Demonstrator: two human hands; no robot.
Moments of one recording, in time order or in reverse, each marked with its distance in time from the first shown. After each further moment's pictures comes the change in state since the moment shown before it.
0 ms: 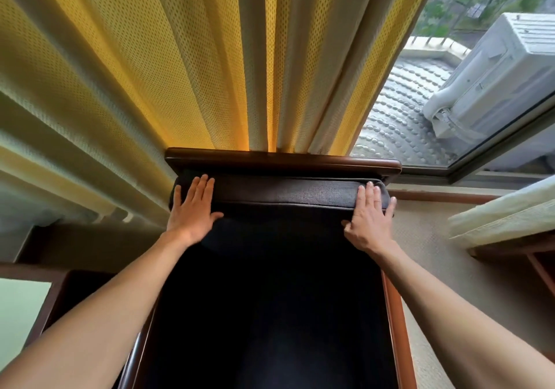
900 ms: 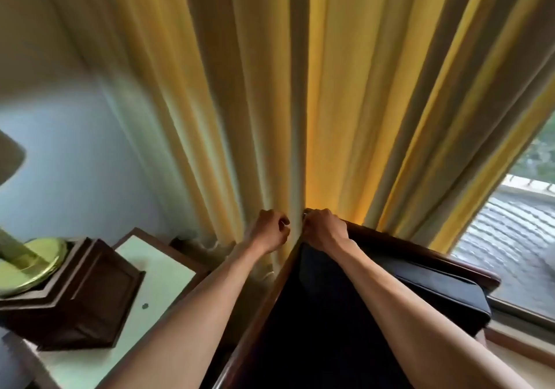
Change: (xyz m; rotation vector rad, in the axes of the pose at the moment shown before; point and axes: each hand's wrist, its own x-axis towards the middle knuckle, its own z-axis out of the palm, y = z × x) left_hand -0.205 -0.060 -0.191 -0.527 0.311 -0.254; right_hand -0.175 -0.296 -0.202 0.214 0.043 -0.608
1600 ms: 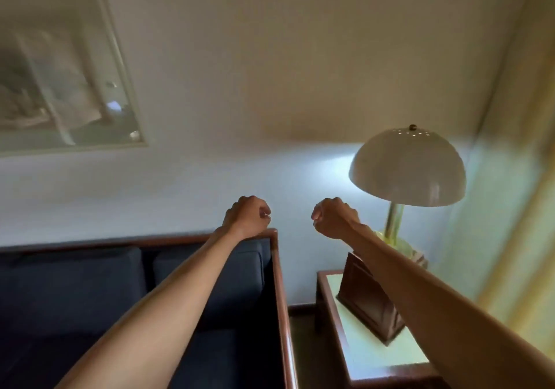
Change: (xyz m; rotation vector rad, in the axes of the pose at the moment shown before) left_hand -0.648 -0.385 -0.400 0.121 0.677 -0.831; right_hand -0.345 -0.682 0.126 0.027 -0.167 -1.010
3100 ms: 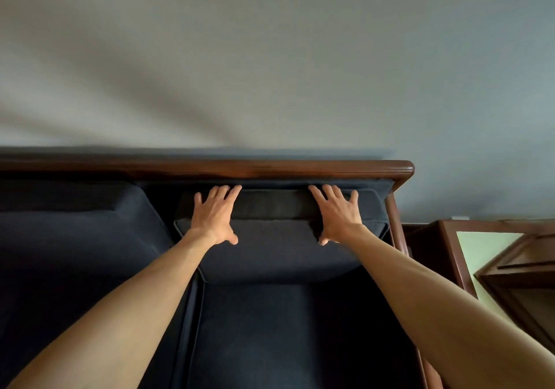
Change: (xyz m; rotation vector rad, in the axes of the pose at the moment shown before) left_hand 0.263 -0.607 0.232 0.447 -0.566 -0.213; right_hand 0.388 -0.111 0.551 -0.516 -0.582 -0.171
